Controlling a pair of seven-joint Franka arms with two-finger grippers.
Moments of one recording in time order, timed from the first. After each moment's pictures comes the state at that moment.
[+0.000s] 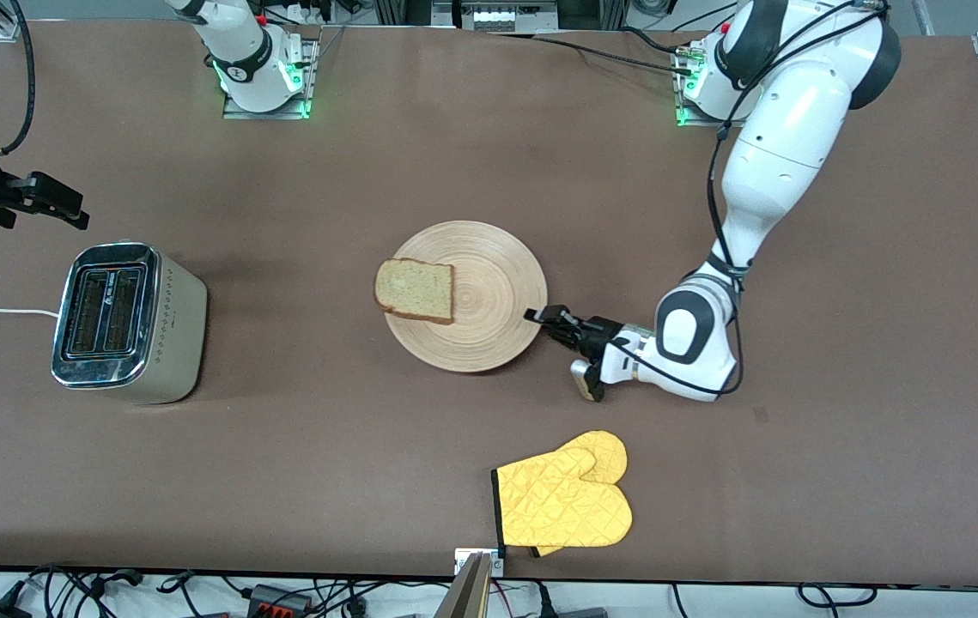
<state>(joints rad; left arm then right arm) -0.27 1.01 -0.12 -1.36 -1.17 1.83 0.80 -0.01 0.01 -0.03 -1.67 -0.01 1.65 -0.04</state>
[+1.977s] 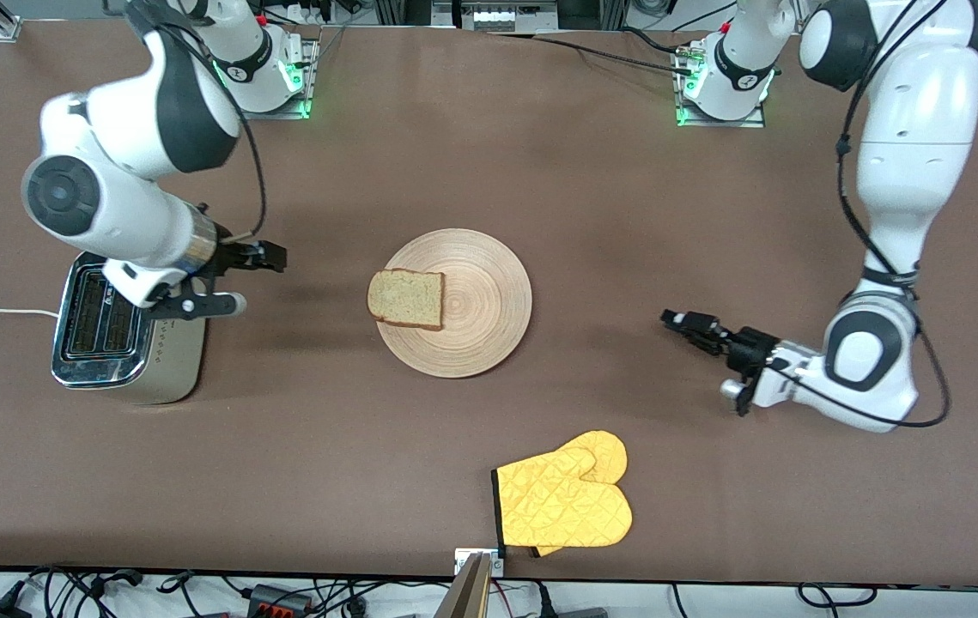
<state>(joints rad) 0.08 0.88 -0.02 -1.30 -0.80 1.37 0.70 0.30 0.28 -0.01 -1.73 0.09 1.83 0.18</state>
